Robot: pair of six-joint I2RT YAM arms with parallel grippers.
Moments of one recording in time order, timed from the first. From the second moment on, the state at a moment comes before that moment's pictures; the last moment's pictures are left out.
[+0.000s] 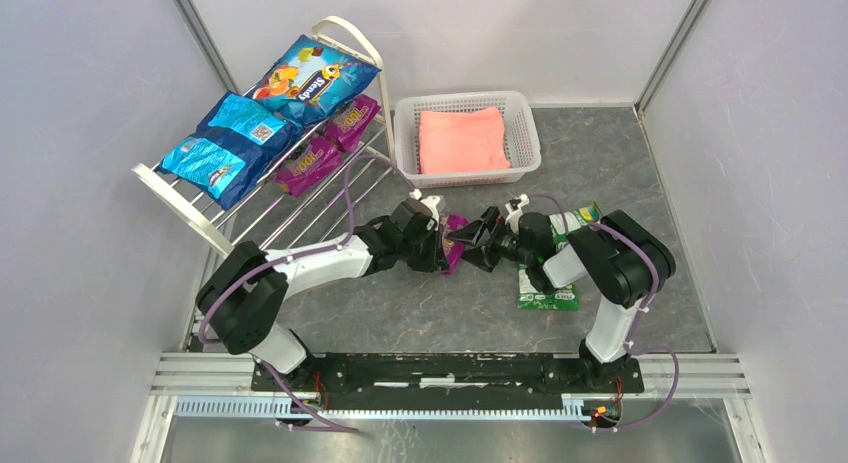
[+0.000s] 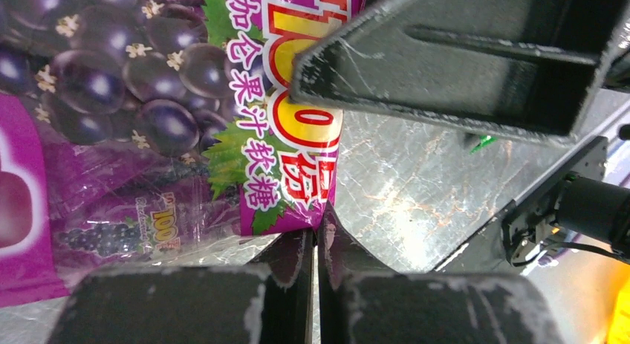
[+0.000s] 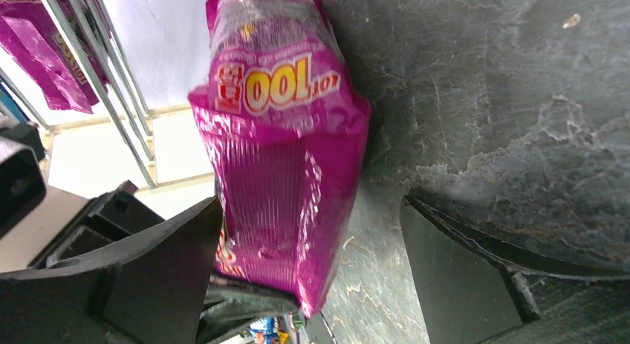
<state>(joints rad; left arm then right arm) -0.81 1.55 0.88 -0.15 0.16 -0.60 0.46 1.80 0.44 0.98 -0.50 1.24</state>
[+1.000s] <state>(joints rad) -0.84 1.16 0.97 -0.35 0.20 -0.63 0.65 1.86 0.48 1.05 -0.48 1.30</state>
